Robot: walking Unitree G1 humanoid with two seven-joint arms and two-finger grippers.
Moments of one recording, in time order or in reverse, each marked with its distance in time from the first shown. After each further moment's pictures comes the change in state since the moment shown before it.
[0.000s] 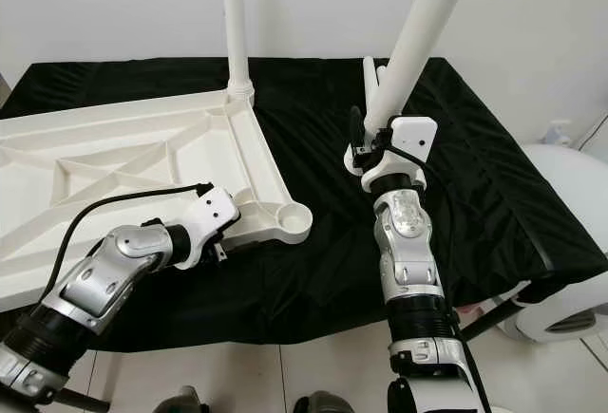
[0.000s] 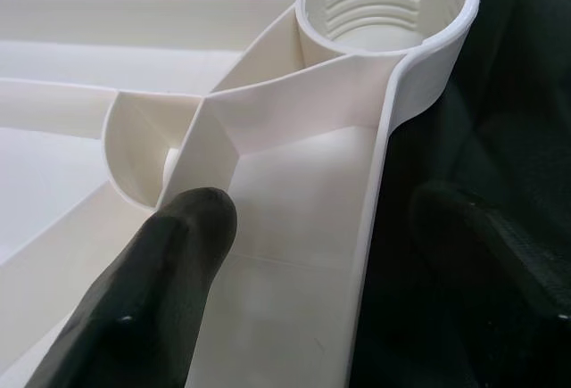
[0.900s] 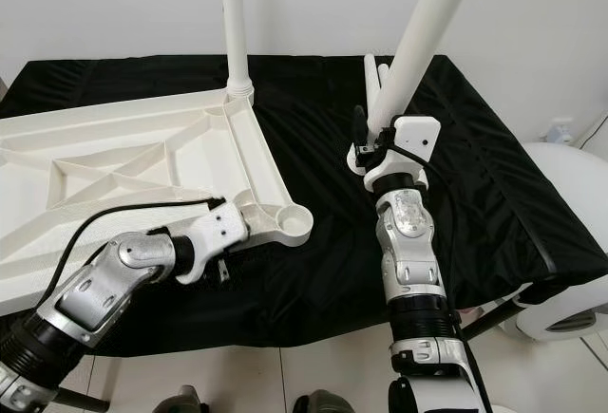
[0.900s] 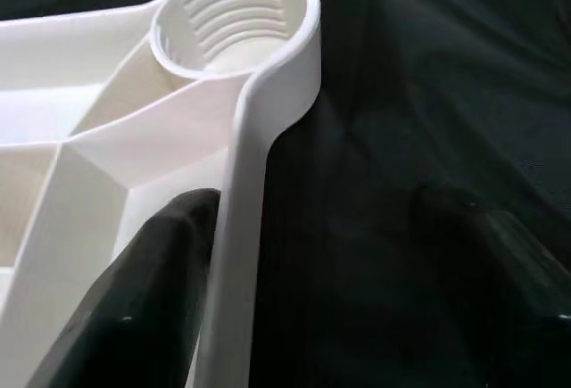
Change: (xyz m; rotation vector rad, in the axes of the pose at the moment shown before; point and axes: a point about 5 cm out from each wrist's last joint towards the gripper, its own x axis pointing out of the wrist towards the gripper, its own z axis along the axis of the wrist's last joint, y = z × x) left arm -0.008 -0.023 0.008 0.093 -0.013 -0.140; right arm 0.000 -0.003 0.001 -0.006 -0.002 -0.016
